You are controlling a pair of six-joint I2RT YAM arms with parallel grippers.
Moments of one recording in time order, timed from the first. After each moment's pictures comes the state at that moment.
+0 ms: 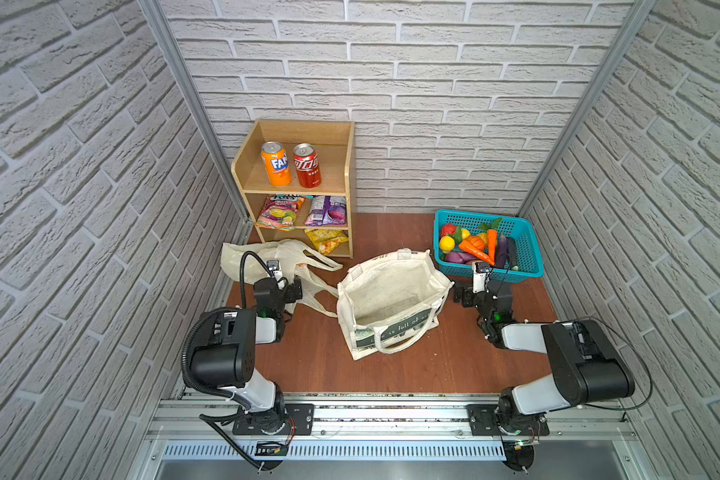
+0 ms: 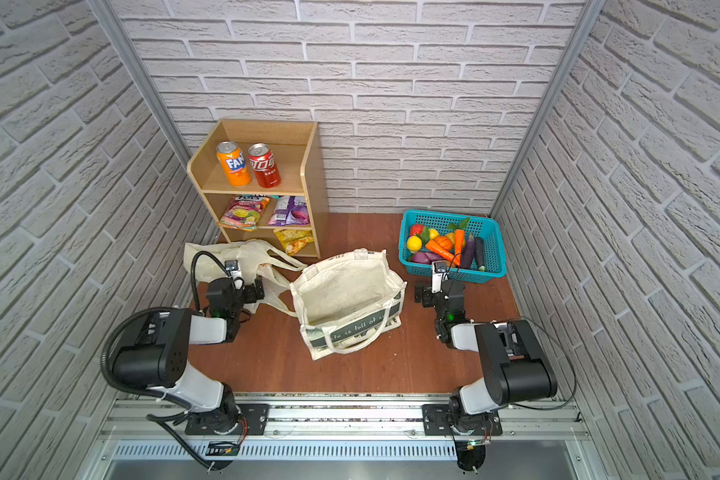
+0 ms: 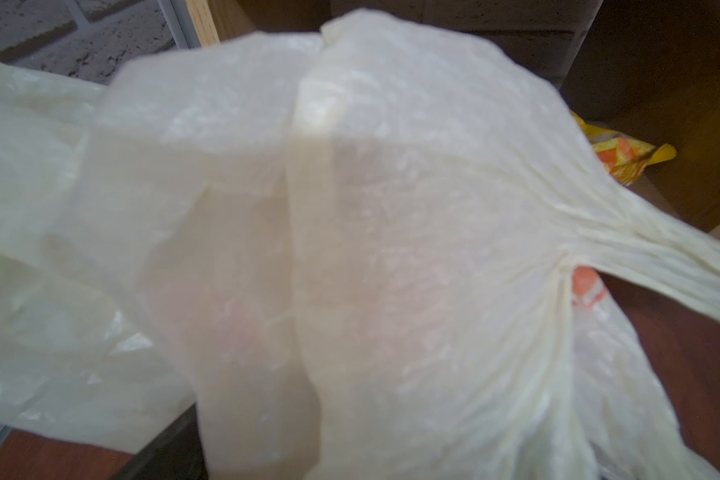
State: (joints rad) left arm 0.06 1.57 0.38 0.79 -0.04 0.04; right arm 0.04 1.49 0.37 0.70 0.04 0.01
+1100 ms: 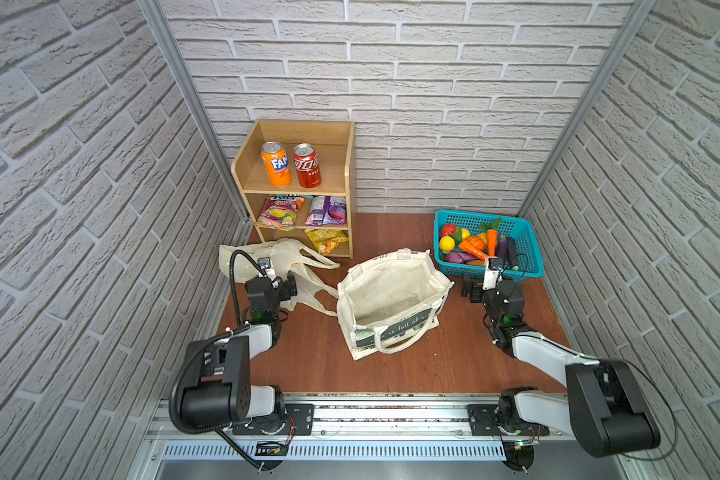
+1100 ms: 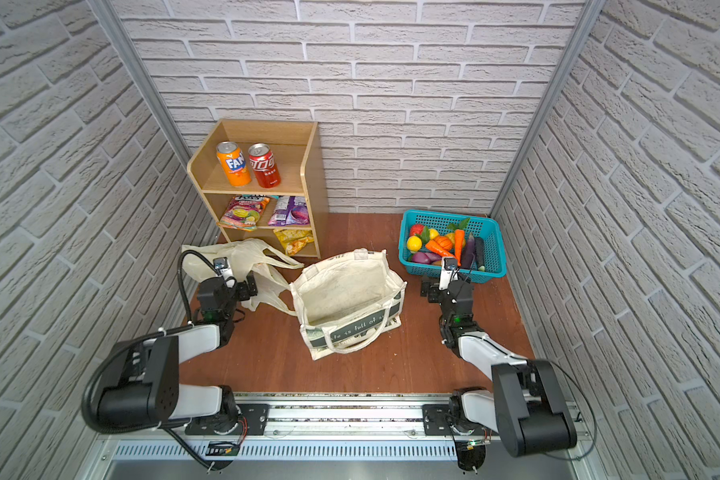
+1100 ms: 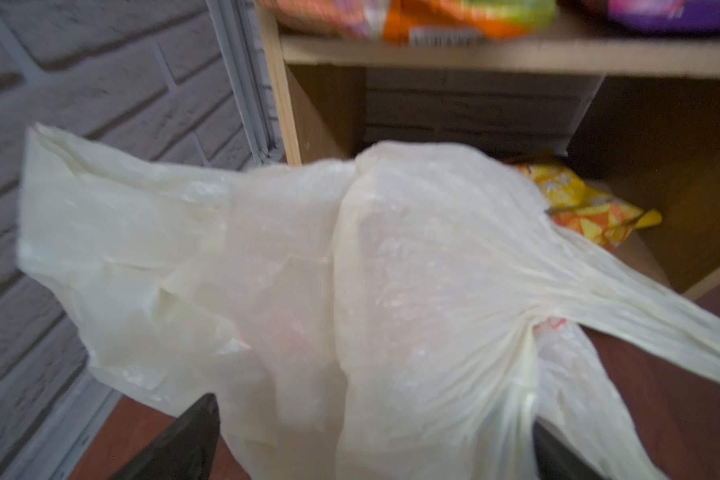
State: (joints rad) left arm 0.08 1.31 0.38 0.61 -0.12 -0.02; right arm 0.04 1.19 0.37 0.52 0.14 0.06
